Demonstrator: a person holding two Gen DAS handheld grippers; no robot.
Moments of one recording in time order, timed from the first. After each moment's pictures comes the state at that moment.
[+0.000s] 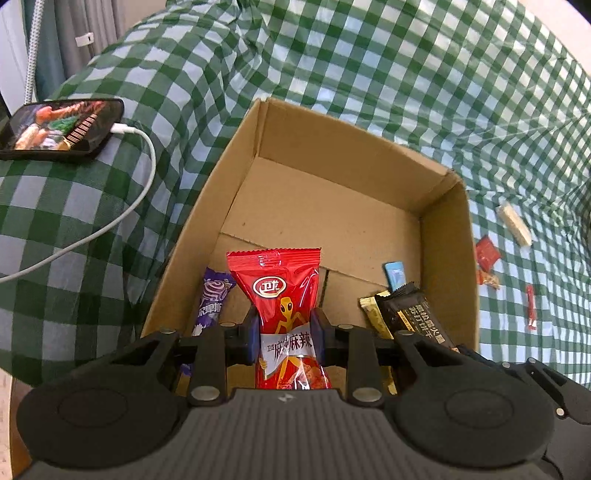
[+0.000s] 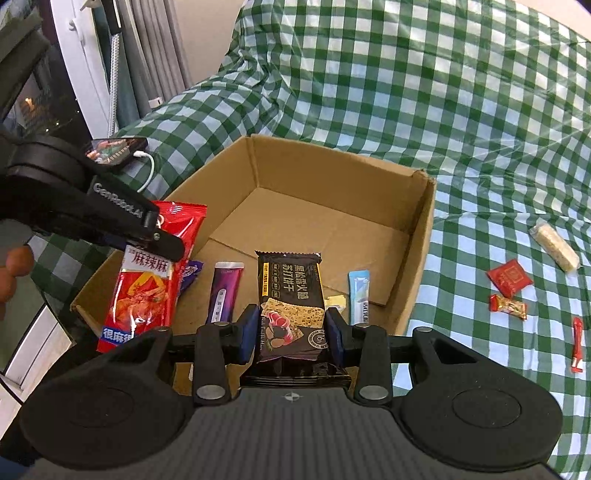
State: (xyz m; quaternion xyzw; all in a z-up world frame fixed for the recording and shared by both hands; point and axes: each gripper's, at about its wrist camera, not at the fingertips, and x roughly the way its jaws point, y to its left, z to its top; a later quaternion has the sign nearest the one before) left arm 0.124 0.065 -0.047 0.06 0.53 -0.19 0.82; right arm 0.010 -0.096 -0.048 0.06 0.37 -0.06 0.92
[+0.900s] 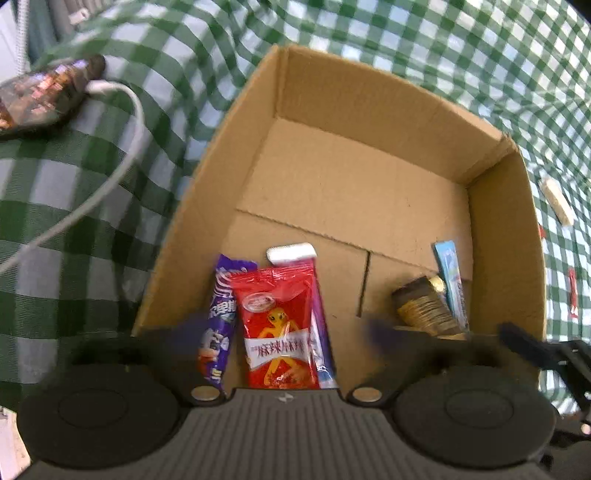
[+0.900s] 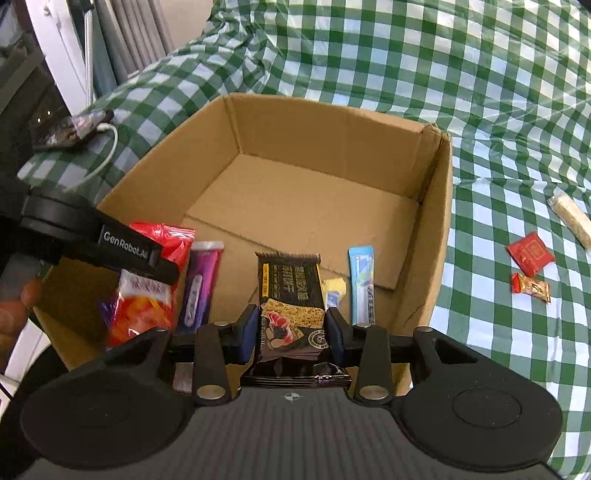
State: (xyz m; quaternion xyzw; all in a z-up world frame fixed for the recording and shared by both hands) left arm 0.152 0.057 -0.095 0.10 0.55 -0.15 0.81; right arm 0.047 -0.118 -0.076 0.09 0.41 -0.07 0.91
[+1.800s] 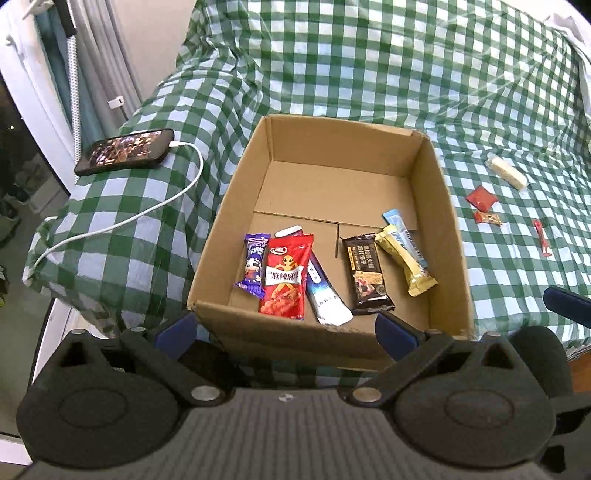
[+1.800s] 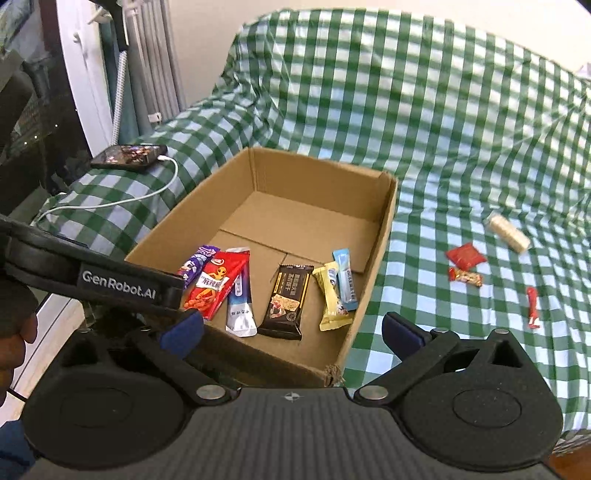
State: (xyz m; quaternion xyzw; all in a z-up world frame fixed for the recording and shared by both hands) left arm -0.026 0.101 -0.004 0.16 0.44 -0.17 0.87; right arm -0.103 -0.044 -0.011 0.04 0.33 -0.11 0.94
